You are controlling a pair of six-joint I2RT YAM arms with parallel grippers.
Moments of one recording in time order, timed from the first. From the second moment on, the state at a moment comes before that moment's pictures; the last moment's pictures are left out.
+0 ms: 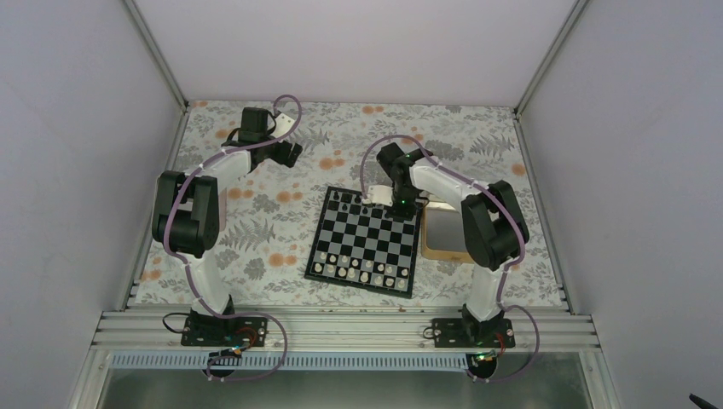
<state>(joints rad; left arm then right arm) -0.16 1.89 1.30 -0.13 0.20 0.33 0.54 1.89 1.38 -1.01 -0.01 -0.85</state>
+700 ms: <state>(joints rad) -0.16 1.89 1.30 -0.13 0.20 0.33 0.49 1.90 1.37 -0.99 -0.01 -0.86</state>
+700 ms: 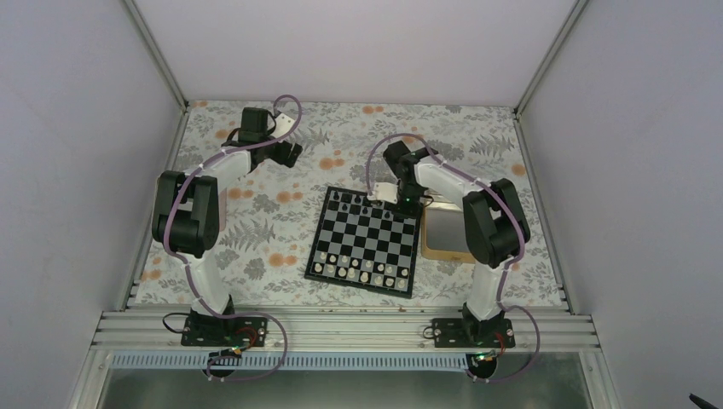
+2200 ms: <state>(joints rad) -0.16 1.89 1.30 -0.13 0.20 0.33 -0.20 1.50 1.05 -0.93 0.05 -1.11</state>
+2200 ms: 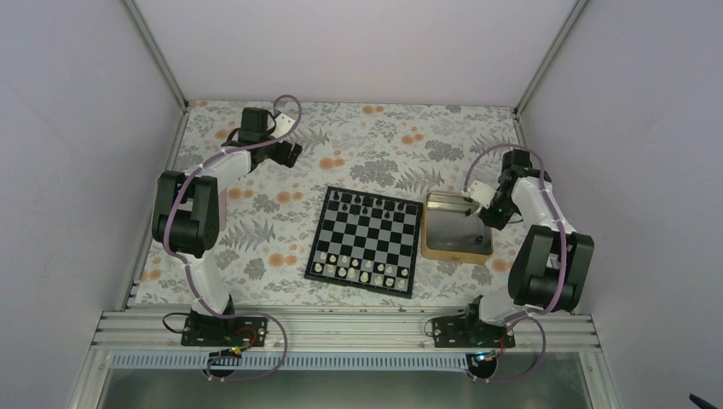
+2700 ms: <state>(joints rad) -0.16 1.89 1.30 -0.13 0.19 0.33 -0.20 1.67 1.07 -0.80 -0.09 -1.22</state>
